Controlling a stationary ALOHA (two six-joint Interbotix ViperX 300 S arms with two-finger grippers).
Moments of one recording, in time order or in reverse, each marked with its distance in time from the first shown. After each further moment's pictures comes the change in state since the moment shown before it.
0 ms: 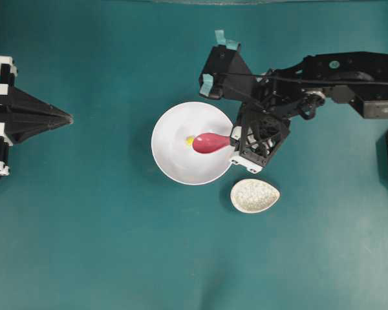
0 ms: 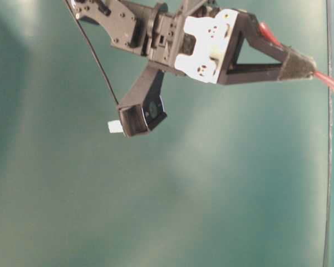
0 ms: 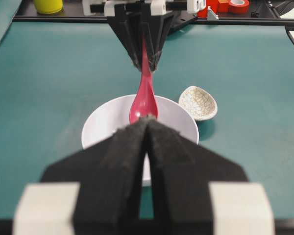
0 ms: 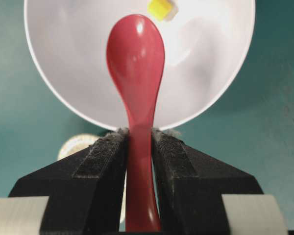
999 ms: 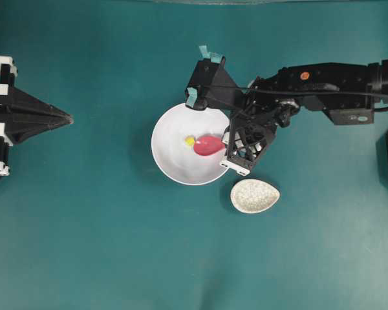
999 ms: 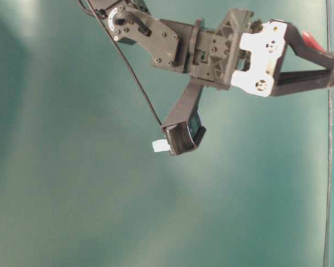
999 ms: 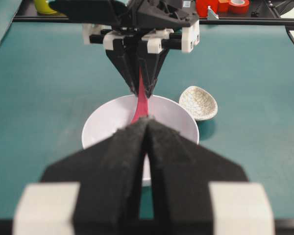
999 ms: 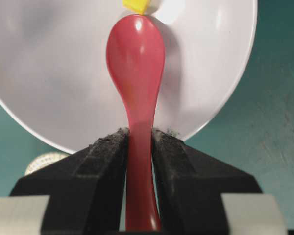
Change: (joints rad) left arm 0.000 -0.002 0.000 0.002 0.000 0.000; right arm 0.000 0.112 -0.002 -0.018 -0.052 0.000
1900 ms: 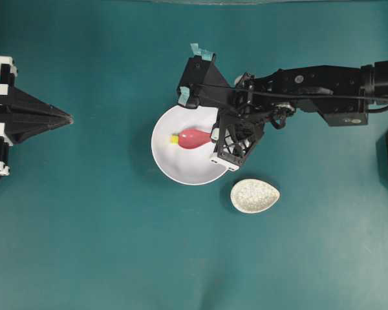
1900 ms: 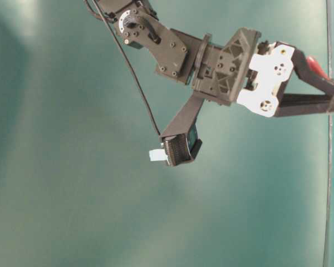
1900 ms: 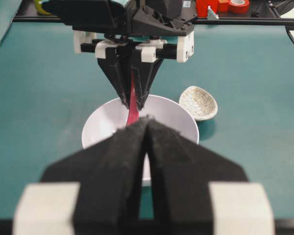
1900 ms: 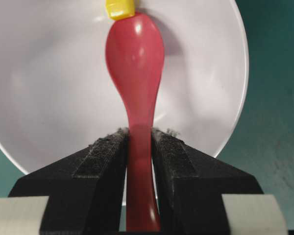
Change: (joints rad) left arm -0.002 0.000 0.000 0.000 0.000 0.000; right arm 0.000 0.017 0.000 -0.066 -0.166 0.000
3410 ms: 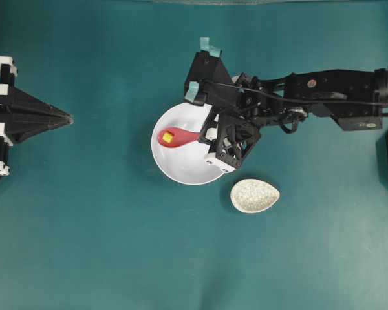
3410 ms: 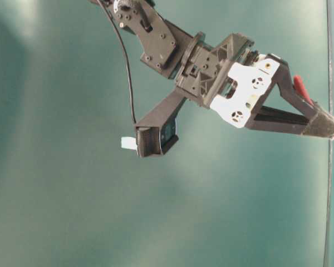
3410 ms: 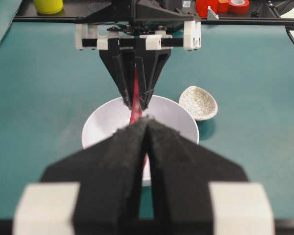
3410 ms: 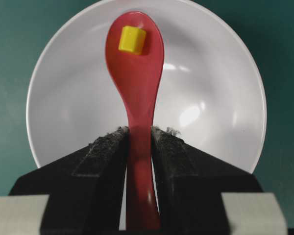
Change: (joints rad) left arm 0.002 0.002 0.000 0.000 0.000 0.000; right arm 0.020 -0.054 0.061 0.020 -0.225 0.005
